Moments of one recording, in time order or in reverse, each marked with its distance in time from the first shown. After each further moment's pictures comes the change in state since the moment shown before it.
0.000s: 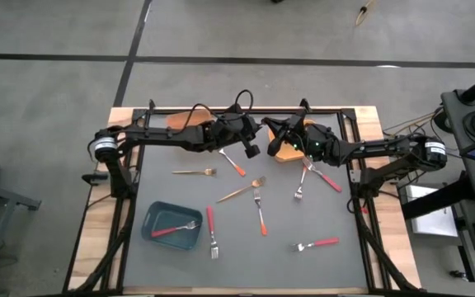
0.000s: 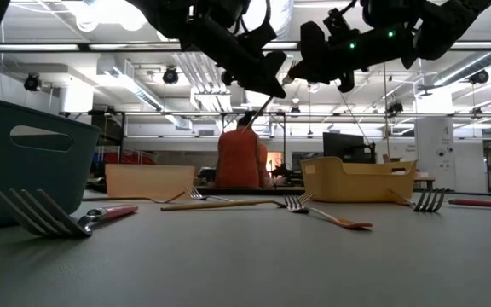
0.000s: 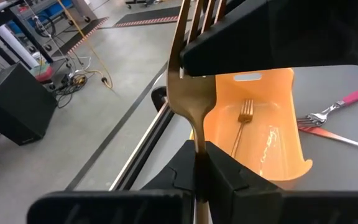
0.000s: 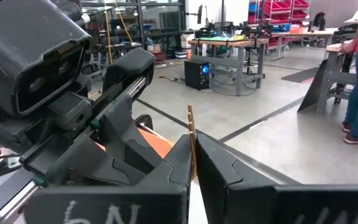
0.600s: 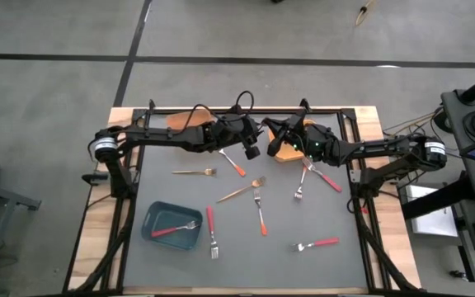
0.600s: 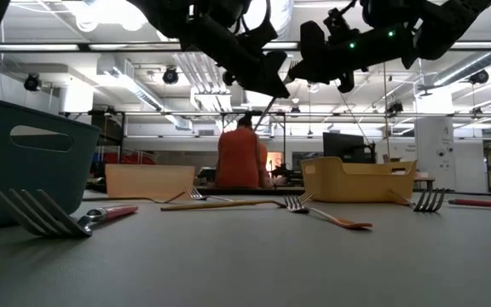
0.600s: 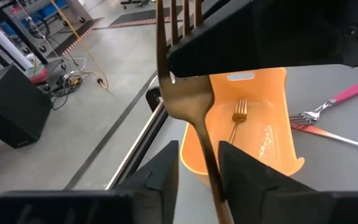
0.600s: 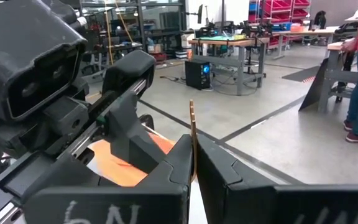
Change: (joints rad) left arm -0.001 0.000 0.001 -0.007 0.008 0.002; right arm 0.001 0.000 0.000 0.000 0.004 0.008
